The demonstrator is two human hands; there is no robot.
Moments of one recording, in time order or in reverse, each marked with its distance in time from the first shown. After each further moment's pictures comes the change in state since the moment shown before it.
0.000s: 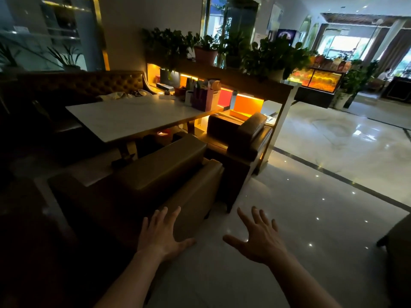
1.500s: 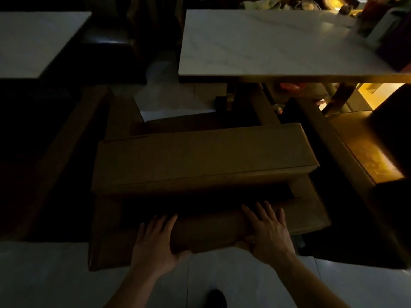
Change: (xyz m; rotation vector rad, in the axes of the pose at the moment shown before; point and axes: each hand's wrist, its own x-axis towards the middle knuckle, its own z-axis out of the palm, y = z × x) left_hand 0.359 0.005 0.137 -0.169 -0.034 -0.861; right_hand 0.611 -0.014 0.113 -0.261 -0.292 -0.915
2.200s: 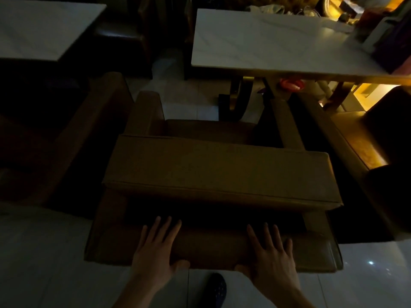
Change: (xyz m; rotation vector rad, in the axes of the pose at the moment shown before) left_hand -0.102 -0.054 0.064 -0.015 0.137 0.147; right_hand -0.123 -0.057 0.080 -0.072 -0.108 0.123
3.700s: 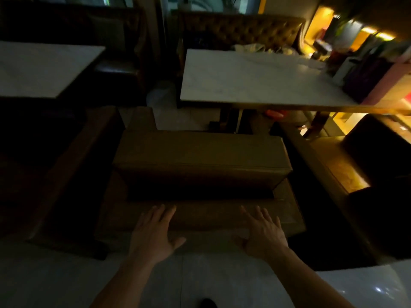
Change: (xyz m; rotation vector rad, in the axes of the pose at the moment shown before) left_hand 0.076 0.040 -0.102 0.015 0.047 -0.018; right_hand 0.052 0.024 -0.130 0.090 0.102 0.004
